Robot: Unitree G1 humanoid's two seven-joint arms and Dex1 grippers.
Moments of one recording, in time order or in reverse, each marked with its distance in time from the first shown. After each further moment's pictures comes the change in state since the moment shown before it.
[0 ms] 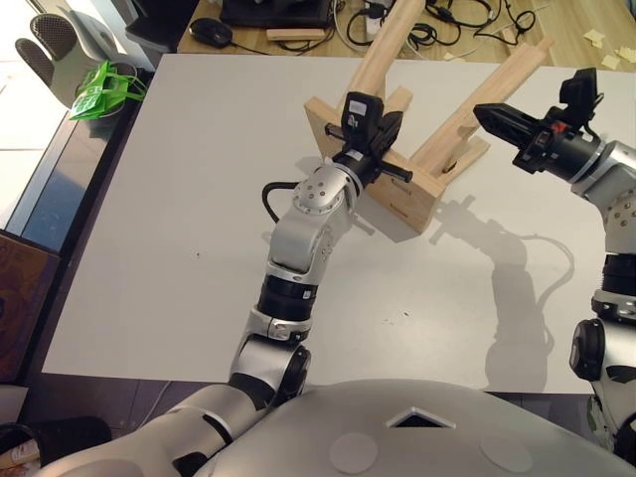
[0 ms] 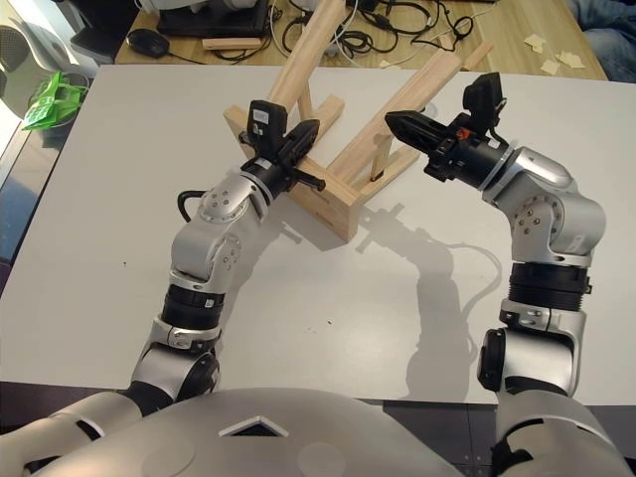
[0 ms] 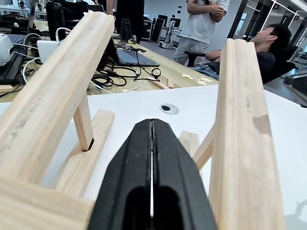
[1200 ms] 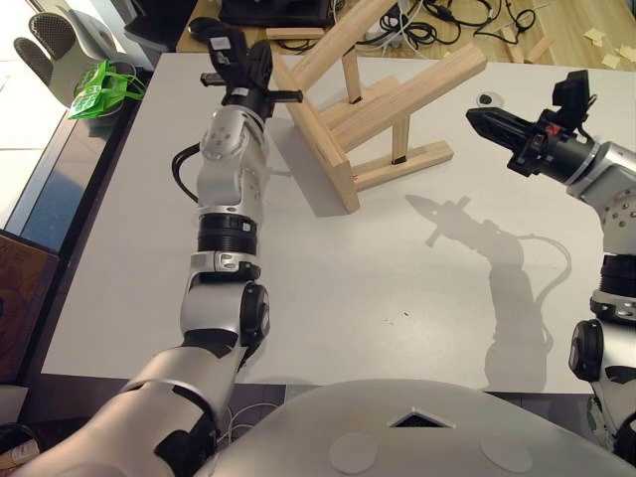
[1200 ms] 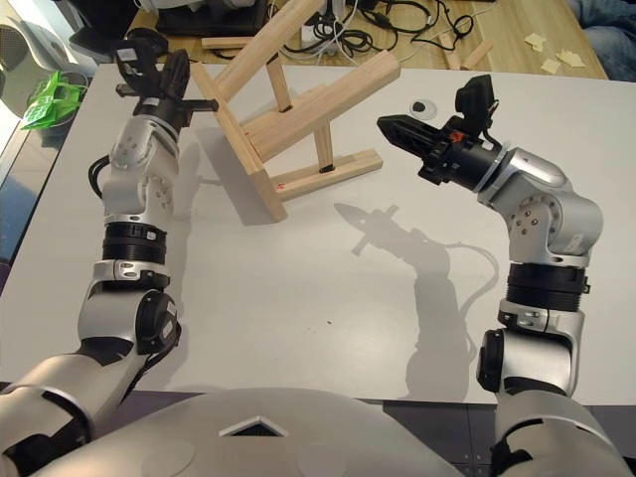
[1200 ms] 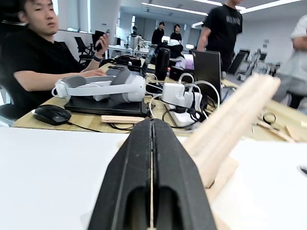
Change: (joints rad) left arm -0.296 0.258 0.296 0.629 0.010 -0.404 0.045; right arm 0.003 0.007 0.021 -0.030 0.017 0.036 0.000
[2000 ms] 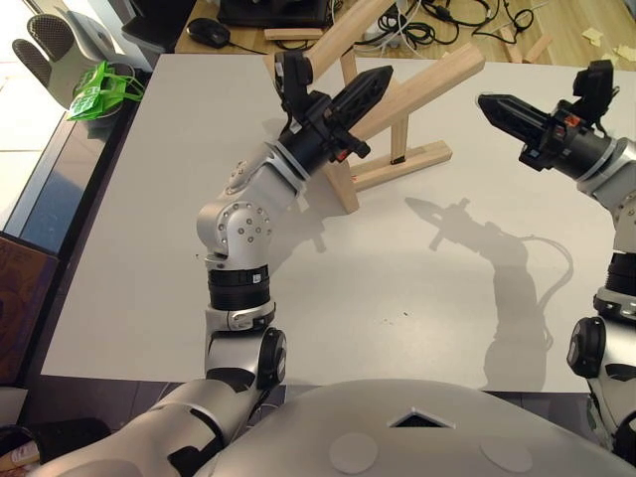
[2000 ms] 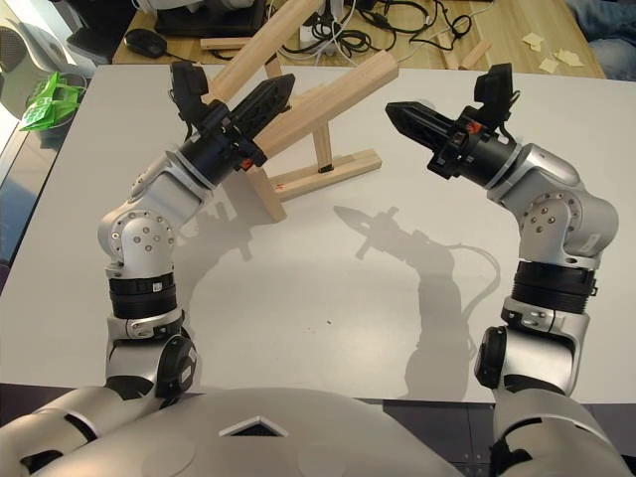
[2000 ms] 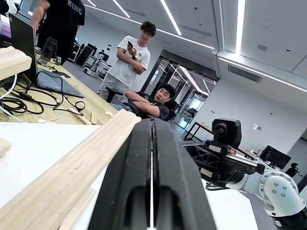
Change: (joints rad) left arm 0.264 -0.119 -0.023 -0.691 -0.564 0.589 -0.357; right arm -0.007 0.008 -0.079 -0.017 0.062 0.056 0.031
